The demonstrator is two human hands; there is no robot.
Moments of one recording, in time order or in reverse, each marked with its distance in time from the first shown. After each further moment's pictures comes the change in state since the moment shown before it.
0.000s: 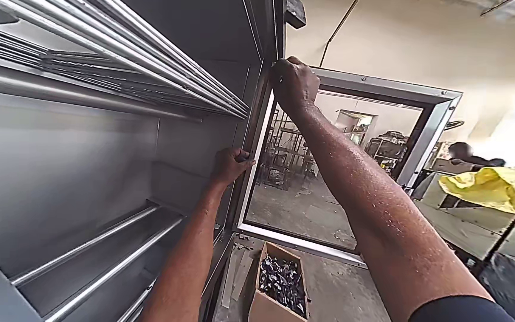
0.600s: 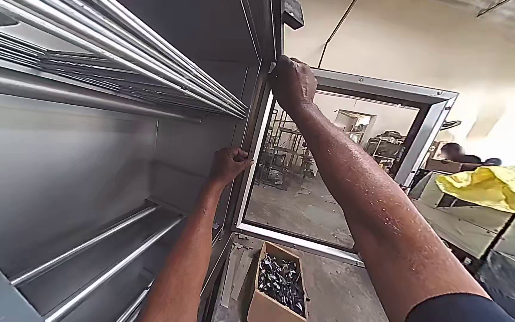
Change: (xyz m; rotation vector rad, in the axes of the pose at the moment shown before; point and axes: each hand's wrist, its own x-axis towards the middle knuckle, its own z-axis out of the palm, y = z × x) left_hand 0.000 0.001 -0.001 -0.055 -0.021 -0.011; right_hand 0.005 -0.003 -0.006 0.015 -0.062 0.080
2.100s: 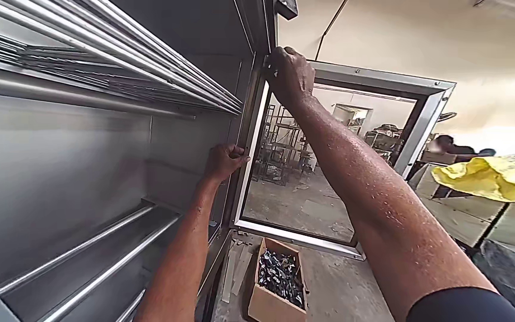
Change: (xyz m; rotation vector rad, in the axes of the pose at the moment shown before) left_hand -0.002 0.003 -0.004 0.009 -0.018 -0.003; right_hand 0.000 0.012 0.000 0.009 0.018 -0.141
